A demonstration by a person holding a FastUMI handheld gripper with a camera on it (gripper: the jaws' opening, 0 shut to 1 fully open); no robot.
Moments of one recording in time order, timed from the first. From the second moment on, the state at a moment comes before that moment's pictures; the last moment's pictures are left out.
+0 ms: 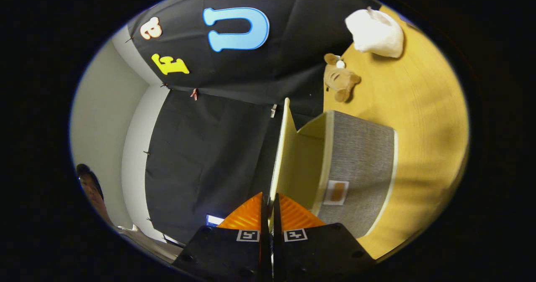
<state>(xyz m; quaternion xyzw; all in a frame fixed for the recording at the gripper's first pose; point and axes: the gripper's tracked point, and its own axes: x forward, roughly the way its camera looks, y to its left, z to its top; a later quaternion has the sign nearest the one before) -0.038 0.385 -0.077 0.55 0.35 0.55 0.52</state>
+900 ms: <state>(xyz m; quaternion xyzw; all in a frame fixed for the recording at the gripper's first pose) -0.047 0.548 0.080 0.48 0.27 0.57 0.61</state>
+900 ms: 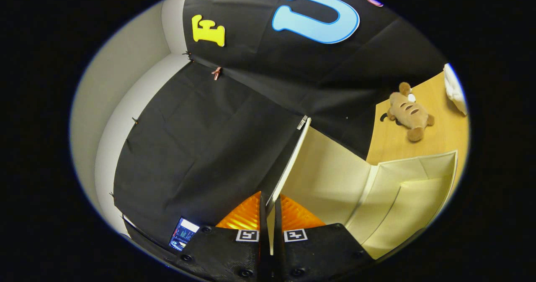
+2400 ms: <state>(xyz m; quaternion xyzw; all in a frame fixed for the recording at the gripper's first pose) -0.036 0.418 0.036 0.29 0.15 0.50 0.80</state>
